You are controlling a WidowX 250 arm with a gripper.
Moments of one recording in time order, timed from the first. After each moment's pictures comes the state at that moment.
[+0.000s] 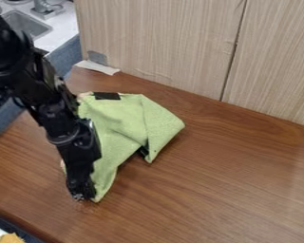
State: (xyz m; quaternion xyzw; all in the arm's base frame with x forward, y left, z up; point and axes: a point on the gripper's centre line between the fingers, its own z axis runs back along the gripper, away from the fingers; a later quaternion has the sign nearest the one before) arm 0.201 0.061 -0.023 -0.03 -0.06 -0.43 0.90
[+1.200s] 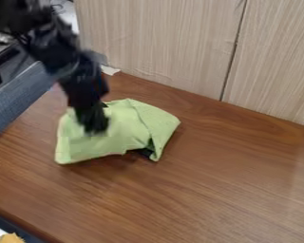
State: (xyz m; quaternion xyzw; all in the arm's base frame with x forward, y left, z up) arm 0.255 0.060 0.062 -0.03 -0.15 -0.40 0.90
